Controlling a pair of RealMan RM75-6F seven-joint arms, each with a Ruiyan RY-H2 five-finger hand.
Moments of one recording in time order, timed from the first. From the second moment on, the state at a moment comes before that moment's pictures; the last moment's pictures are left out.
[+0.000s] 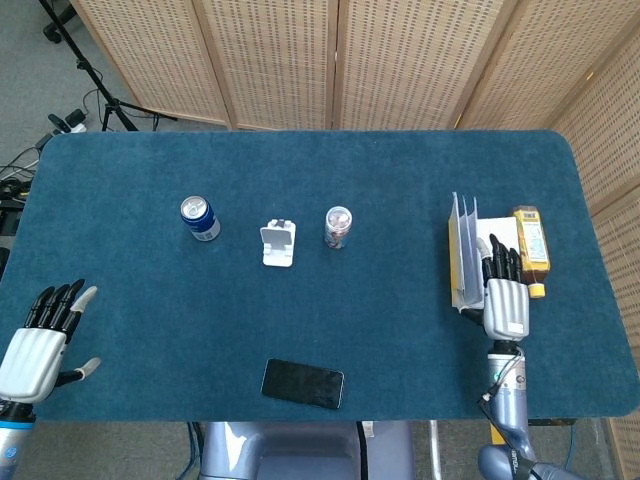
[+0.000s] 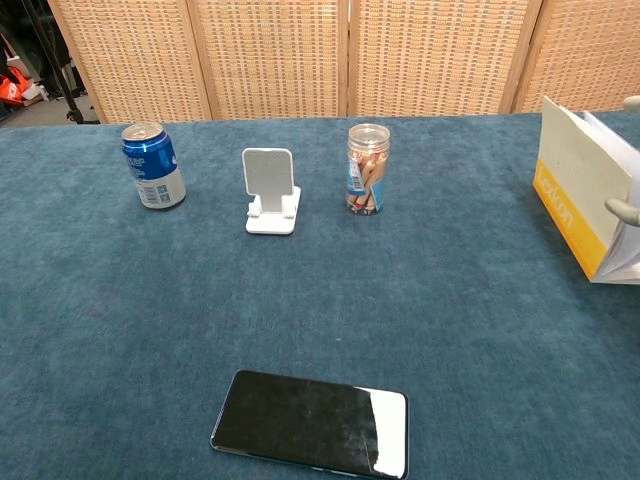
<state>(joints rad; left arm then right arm) -0.10 -1.17 0.02 -1.62 1.62 1.51 0.11 0.32 -1.68 0.26 -1.29 -1.30 1.45 -0.14</state>
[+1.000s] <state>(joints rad) -0.09 -1.18 0.00 -1.61 1.60 1.51 0.12 0.21 -1.47 0.19 -1.36 -1.37 1.49 -0.08</state>
